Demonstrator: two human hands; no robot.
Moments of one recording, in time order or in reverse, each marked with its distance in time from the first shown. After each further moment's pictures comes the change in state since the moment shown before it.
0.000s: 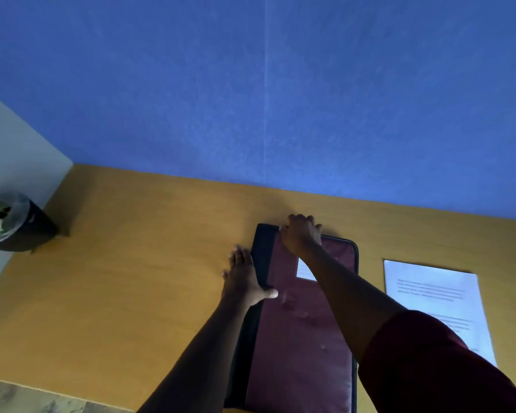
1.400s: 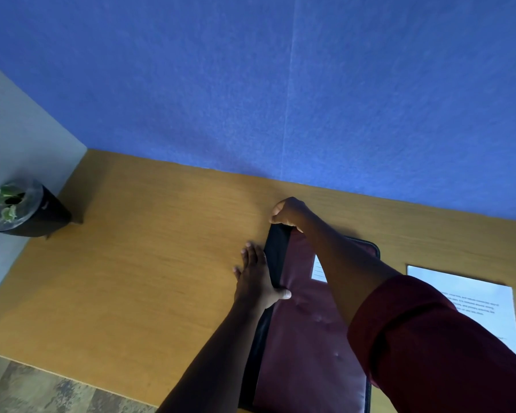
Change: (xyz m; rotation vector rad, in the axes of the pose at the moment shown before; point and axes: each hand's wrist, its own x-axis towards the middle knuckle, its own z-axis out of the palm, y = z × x) left_hand -0.002 0.002 0.008 -0.078 0.085 -0.019; right_hand 0.059 -0.051 -0.007 0.320 -0.409 0.048
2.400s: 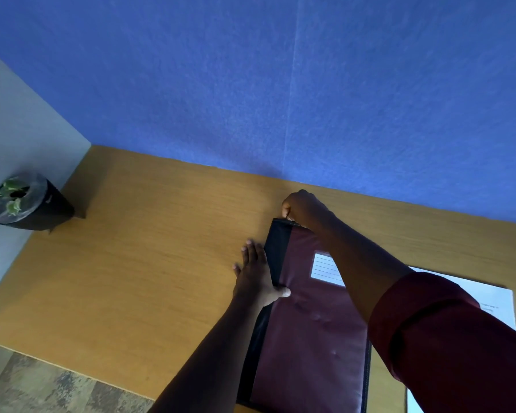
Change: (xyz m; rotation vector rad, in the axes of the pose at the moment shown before) left_hand 0.001 -0.002 0.002 0.037 -0.014 0.009; right_hand -0.022 0.017 -0.027 -0.224 0.090 -0.209
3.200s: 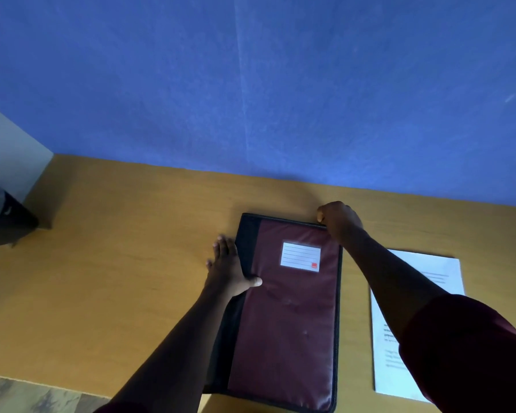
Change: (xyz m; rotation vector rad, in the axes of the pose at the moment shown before) left_hand 0.002 -0.001 -0.001 0.048 -0.029 0.005; right_hand -0.091 0.110 -0.025 -0.099 0.208 0.253
